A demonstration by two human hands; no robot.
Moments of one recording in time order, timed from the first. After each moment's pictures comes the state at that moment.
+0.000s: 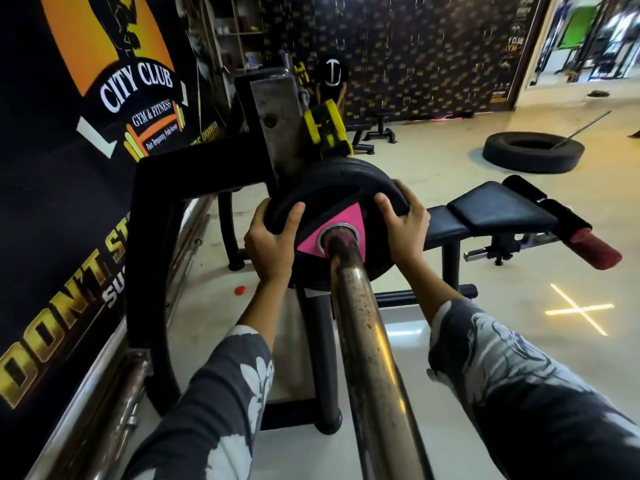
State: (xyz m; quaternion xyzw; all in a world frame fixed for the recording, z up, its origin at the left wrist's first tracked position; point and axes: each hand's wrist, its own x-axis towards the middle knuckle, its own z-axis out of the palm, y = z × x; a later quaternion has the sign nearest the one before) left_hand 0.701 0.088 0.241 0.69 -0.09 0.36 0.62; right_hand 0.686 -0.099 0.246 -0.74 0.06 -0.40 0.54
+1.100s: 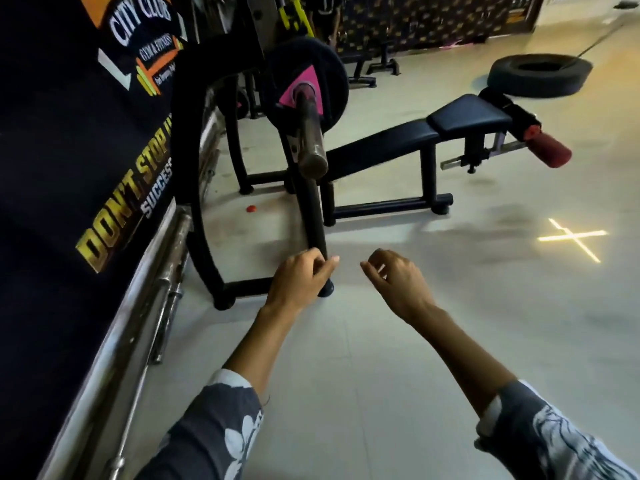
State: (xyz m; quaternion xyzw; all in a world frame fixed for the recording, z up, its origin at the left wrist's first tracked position) left_hand 0.237 0.121 0.154 0.93 -0.18 0.09 0.31; right_hand 0.179 -0.051 0.159 -0.93 0.04 -0.09 0.35
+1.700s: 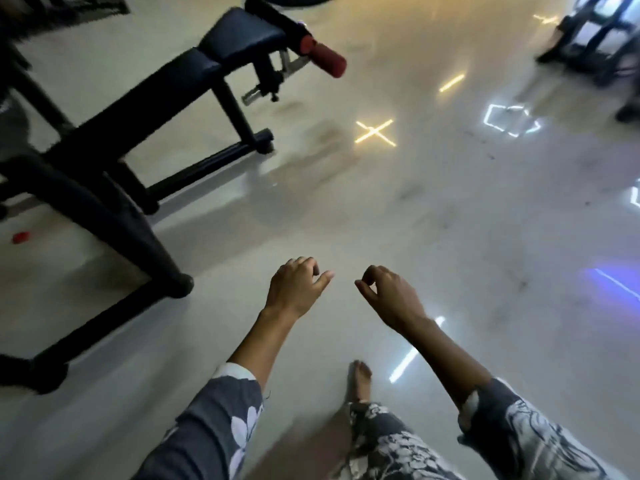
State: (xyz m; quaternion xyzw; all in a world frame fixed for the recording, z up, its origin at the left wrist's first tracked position) left_hand 0.191 -0.123 0.037 0.85 -0.45 -0.14 0.23; right_hand 0.041 -0.225 0.052 -0.89 0.38 -0.01 0.25
